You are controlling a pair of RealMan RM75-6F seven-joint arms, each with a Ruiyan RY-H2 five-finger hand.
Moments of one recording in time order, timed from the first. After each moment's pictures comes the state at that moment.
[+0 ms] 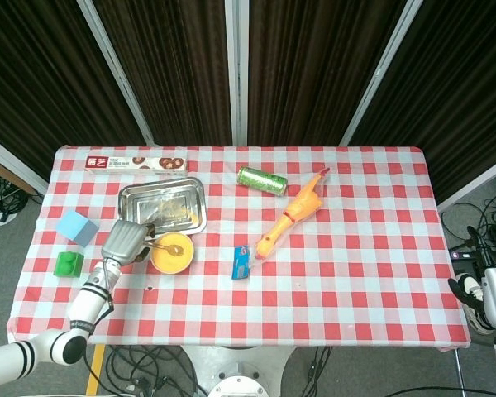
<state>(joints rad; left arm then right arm) -0.59 -1.46 -0.14 -1.47 1.13 0.98 0.48 0.05 -1.06 0.12 -1.61 -1.50 1.57 -0.02</state>
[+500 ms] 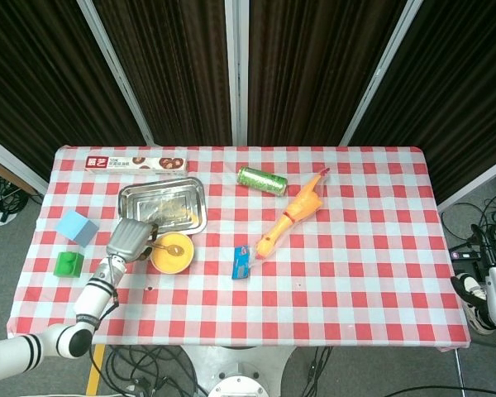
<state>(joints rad) -0.64 -1.48 -0.14 -1.45 1.04 0.94 0.52 0.05 -1.05 0.12 -1.61 -1.50 1.58 0.00</state>
